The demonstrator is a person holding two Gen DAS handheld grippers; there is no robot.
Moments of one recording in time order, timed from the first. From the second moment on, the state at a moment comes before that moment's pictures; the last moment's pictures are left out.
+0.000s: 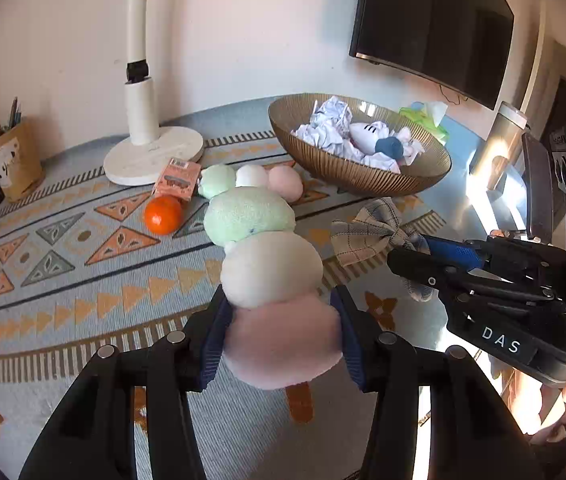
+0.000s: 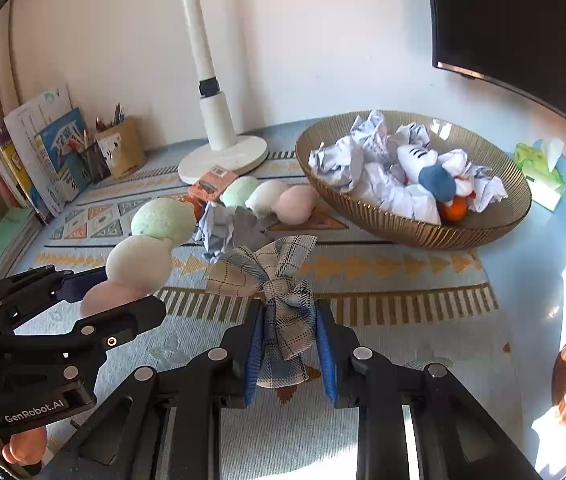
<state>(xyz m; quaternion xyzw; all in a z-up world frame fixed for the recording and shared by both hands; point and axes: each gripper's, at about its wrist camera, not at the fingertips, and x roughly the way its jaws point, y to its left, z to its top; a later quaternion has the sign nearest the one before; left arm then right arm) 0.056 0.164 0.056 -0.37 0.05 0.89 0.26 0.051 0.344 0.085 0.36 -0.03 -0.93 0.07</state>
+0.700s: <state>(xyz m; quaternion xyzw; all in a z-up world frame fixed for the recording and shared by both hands) -0.061 0.299 0.131 -0.29 0.04 0.90 0.33 -0.028 0.503 0.185 0.25 -0.17 -0.95 -0.08</state>
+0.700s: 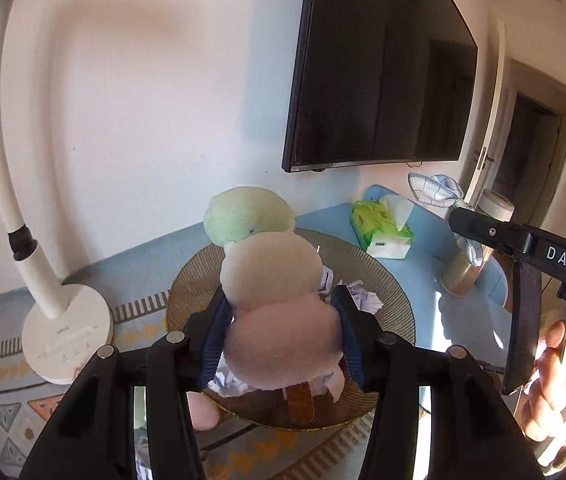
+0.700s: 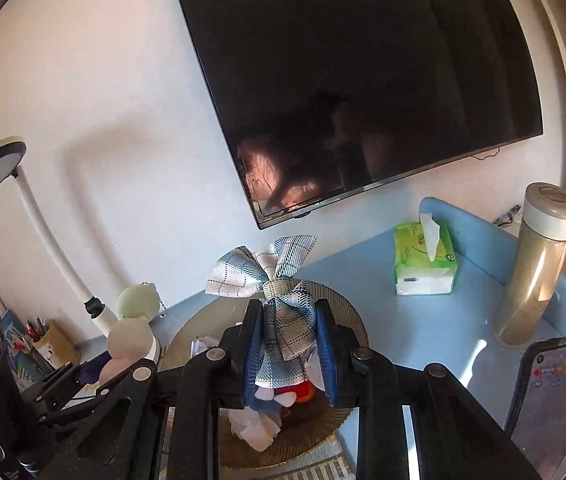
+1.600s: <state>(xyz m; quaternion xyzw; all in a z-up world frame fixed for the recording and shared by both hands) 0.031 0.096 0.115 -0.25 -0.06 0.95 0.15 0.036 0.320 0.096 0.29 -0.06 -0.95 0.08</state>
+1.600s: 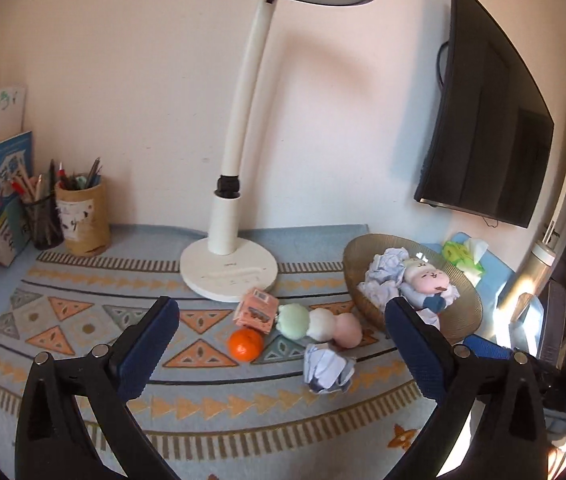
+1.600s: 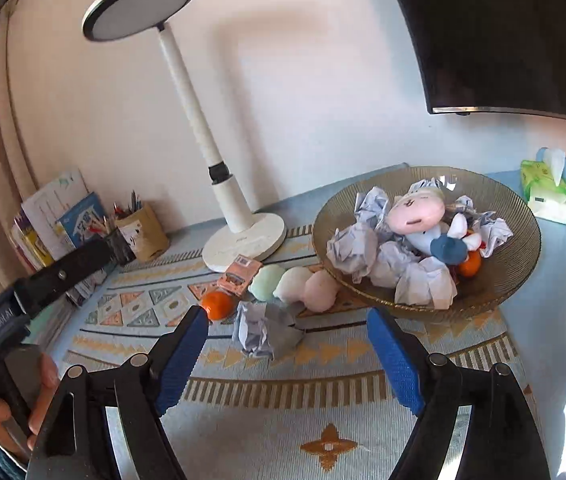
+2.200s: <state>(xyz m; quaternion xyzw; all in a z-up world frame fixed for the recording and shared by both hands) 0.027 0.044 0.016 -0.34 -0.06 0.94 0.04 0.011 0.328 0.045 0.34 -0.05 -0.94 -0.01</state>
